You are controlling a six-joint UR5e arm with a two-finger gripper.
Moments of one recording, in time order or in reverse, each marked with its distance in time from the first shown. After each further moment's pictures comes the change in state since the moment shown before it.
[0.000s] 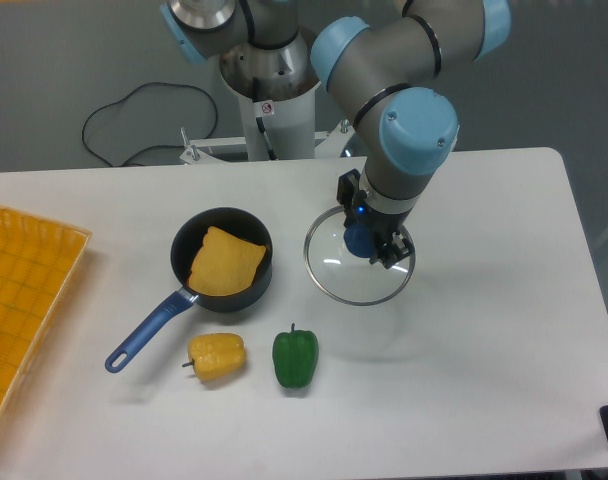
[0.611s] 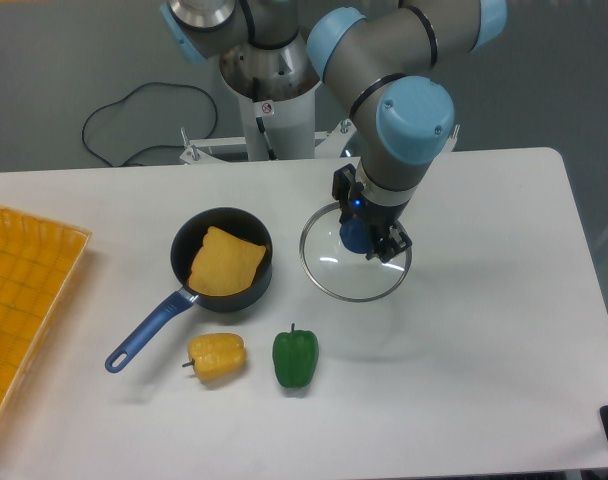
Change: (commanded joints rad) arm -0.006 0.017 -0.003 0.000 -0.014 -0.035
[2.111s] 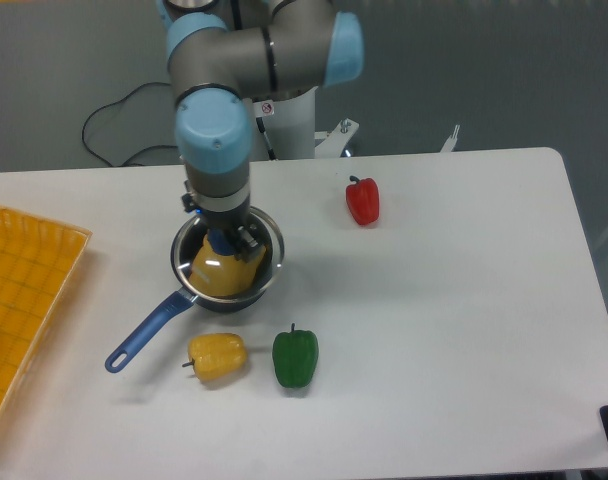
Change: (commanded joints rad) arm -0.385 0.063 -0.221 0.173 0.012 -0.499
